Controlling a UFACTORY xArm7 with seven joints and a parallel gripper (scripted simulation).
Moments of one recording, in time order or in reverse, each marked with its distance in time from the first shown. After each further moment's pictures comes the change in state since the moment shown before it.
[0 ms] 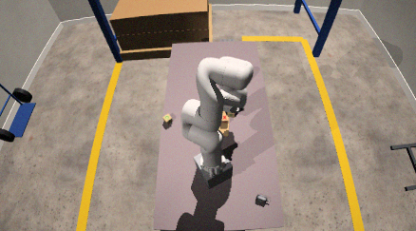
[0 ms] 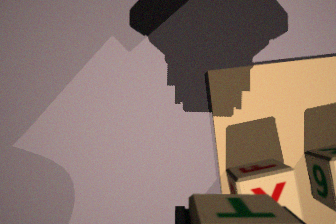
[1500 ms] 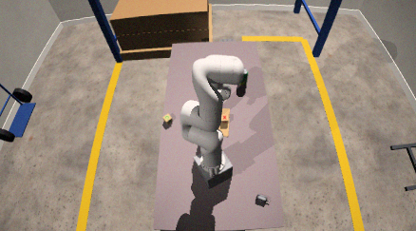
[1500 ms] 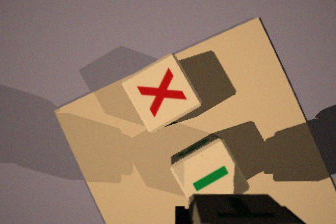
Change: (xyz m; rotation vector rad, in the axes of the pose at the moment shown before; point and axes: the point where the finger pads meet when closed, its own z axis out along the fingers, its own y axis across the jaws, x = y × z) arm 0.013 0.128 -0.004 0.002 -0.015 -1.258
